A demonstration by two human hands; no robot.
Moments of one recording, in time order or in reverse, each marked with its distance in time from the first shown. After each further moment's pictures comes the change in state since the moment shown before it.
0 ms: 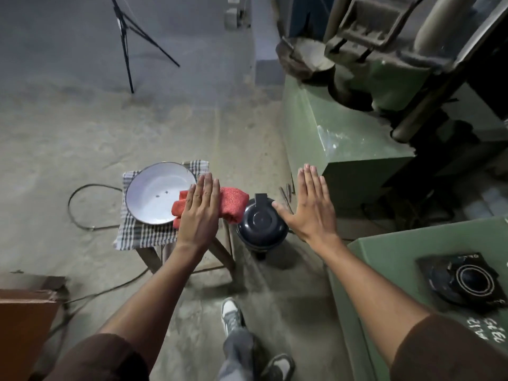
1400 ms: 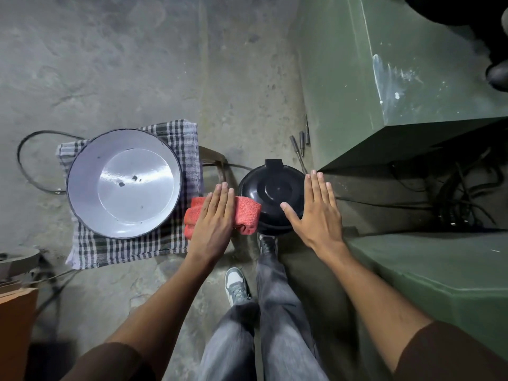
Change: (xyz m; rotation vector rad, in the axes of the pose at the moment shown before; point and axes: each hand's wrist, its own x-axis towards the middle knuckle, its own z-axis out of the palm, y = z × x) left_hand 0.052 -0.043 0.223 -0.128 -0.517 0.014; right_hand 0.084 0.012 0.228 -0.047 -0.402 0.130
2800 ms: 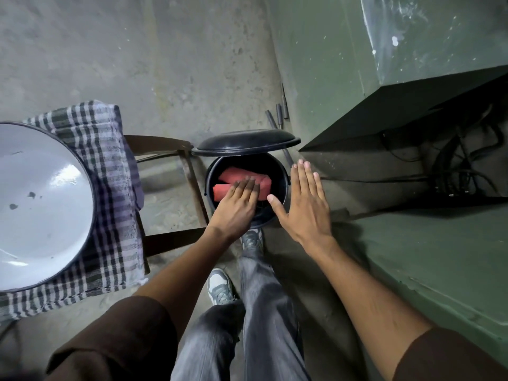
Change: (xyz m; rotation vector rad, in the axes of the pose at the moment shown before) left_hand 0.132 0.075 0.142 0.198 -0.218 0.381; right_hand 0.044 0.057 0.091 -0.004 -0.046 0.058
